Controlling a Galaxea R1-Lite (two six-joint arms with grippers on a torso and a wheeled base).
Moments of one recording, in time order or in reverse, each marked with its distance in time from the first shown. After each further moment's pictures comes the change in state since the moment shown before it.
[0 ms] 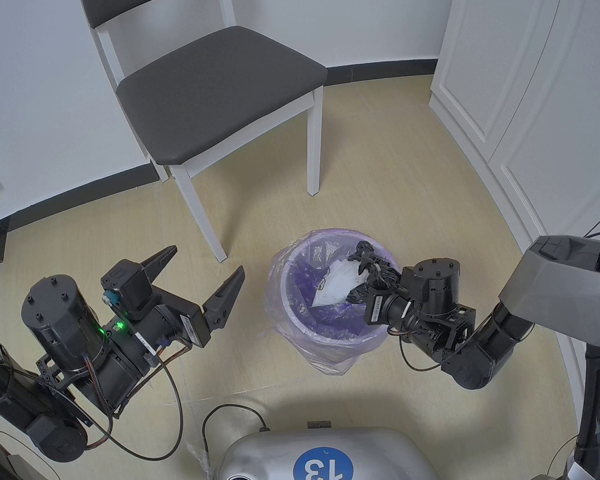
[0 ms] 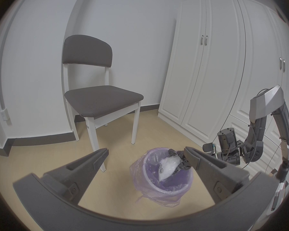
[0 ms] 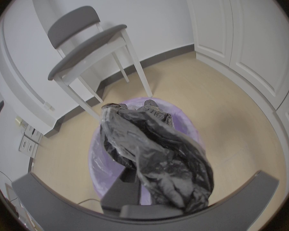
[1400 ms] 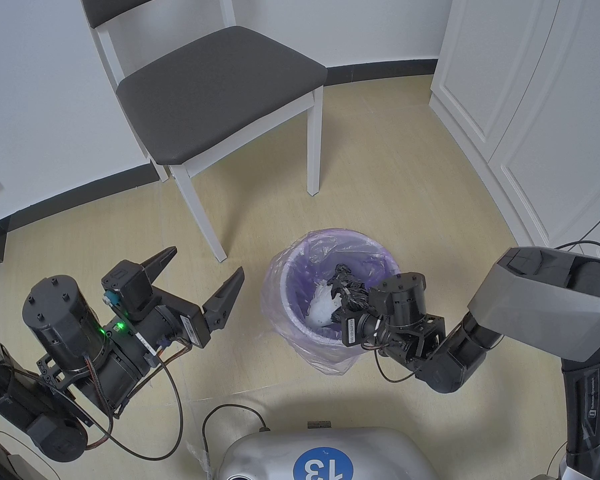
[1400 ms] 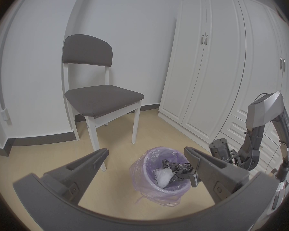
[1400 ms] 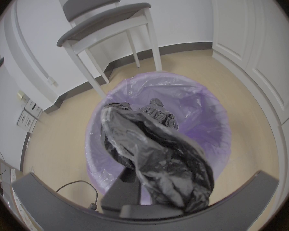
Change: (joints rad) left arm 0.003 0.005 0.002 0.001 -0.001 0.000; right arm 0.046 0.089 -0.164 0.256 0.039 -0.142
